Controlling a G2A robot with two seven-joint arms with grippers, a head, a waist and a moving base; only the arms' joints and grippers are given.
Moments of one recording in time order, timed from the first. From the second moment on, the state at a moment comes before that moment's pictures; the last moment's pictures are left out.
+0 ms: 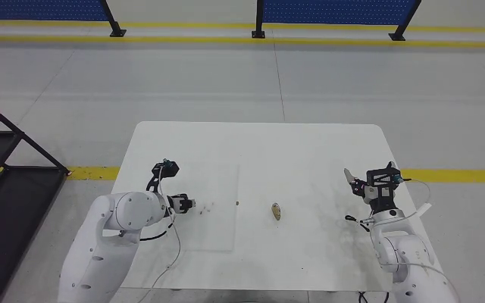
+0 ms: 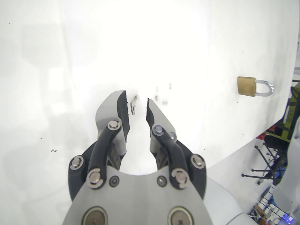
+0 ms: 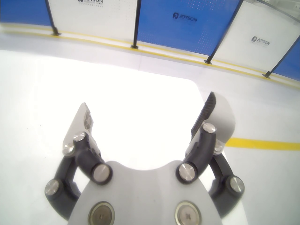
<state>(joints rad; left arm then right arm) 1.44 -1.13 -1.43 -1.93 0.77 0.27 -1.33 -1.73 -1.15 1.60 -1.80 -1.33 0.00 0.00</state>
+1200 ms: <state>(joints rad) 1.37 -1.10 -1.33 -2.02 1.04 0.27 -1.42 -1.73 -1.15 1.60 -1.80 -1.33 0.00 0.00</state>
